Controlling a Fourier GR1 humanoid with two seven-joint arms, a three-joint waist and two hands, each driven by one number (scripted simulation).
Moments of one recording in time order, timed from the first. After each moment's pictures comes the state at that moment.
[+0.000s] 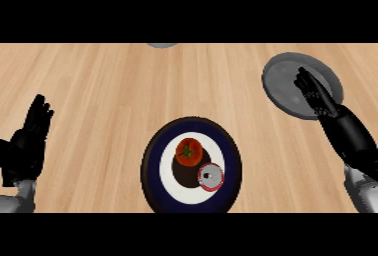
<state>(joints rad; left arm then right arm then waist) -0.07 0.54 -0.16 -1.45 0.33 0.41 -0.04 -0.21 -0.49 0.17 -1.63 -0.14 0.04 -0.19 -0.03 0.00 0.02</state>
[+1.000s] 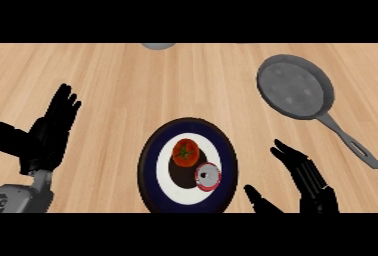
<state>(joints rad) -0.14 0.47 -0.18 -1.55 0.42 0.35 0.10 0.25 -0.26 0.48 -1.96 0.83 -0.63 0.12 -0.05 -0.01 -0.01</state>
